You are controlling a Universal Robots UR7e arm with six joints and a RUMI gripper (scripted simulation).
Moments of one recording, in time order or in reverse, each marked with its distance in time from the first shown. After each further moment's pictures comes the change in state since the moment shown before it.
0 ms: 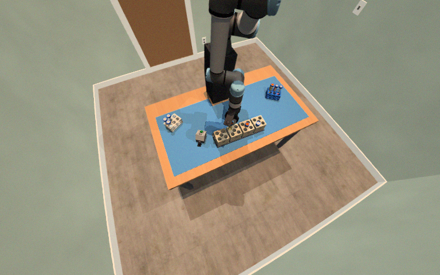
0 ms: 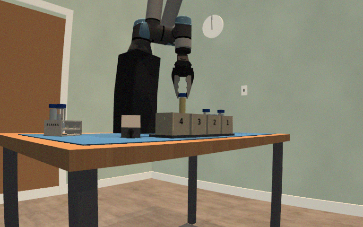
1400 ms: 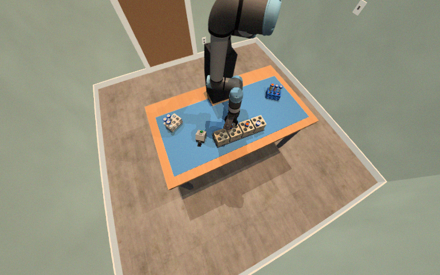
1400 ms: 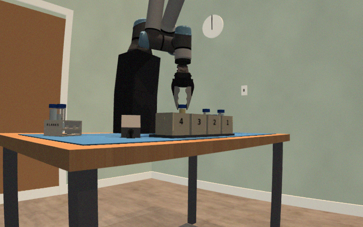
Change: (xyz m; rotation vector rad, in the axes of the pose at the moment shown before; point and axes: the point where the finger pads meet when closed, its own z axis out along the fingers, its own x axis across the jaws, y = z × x) arm 0.000 0.000 0.049 0.000 0.000 0.000
